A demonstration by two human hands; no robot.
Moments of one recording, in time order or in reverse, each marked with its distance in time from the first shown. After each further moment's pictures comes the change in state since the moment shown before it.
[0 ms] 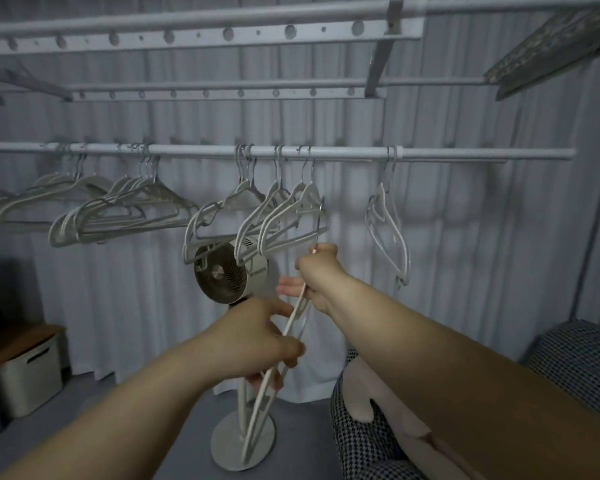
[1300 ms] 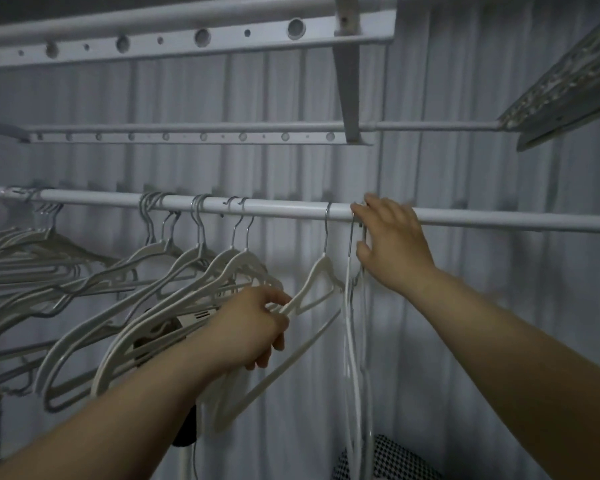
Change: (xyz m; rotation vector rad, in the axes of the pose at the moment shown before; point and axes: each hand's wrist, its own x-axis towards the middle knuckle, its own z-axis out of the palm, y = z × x) left_hand 0.269 0.077 0.012 -0.093 0.348 0.154; right_hand 0.233 -0.134 -0.186 -1.465 0.362 -1.036
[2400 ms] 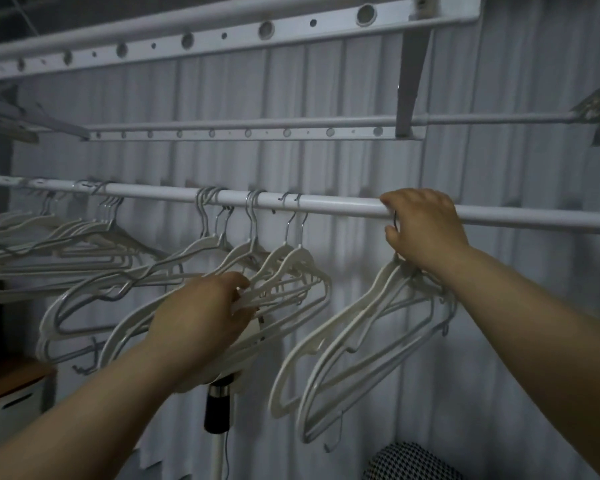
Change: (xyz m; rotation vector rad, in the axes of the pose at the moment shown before) left_hand -0.018 -0.041 -0.061 0.714 0.430 0.110; right_hand 0.028 -0.021 0.006 -0.087 0.024 -0.026
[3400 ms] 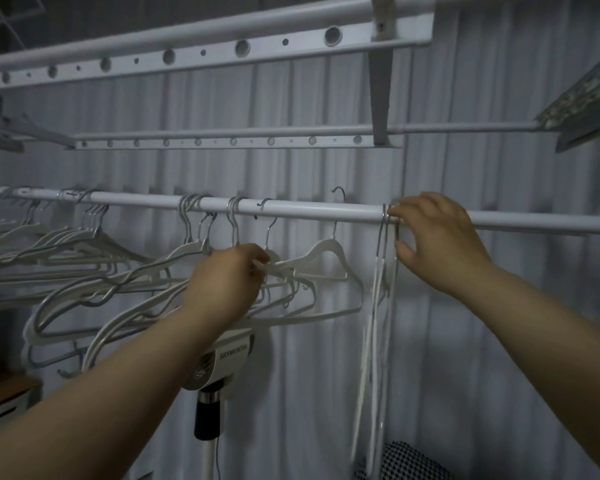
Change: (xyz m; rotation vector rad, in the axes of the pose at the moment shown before) left_hand 0.027 0.035 -0.001 -0.231 0.008 -0.015; right_hand -0.038 0.024 -0.022 0.060 0.124 -0.085
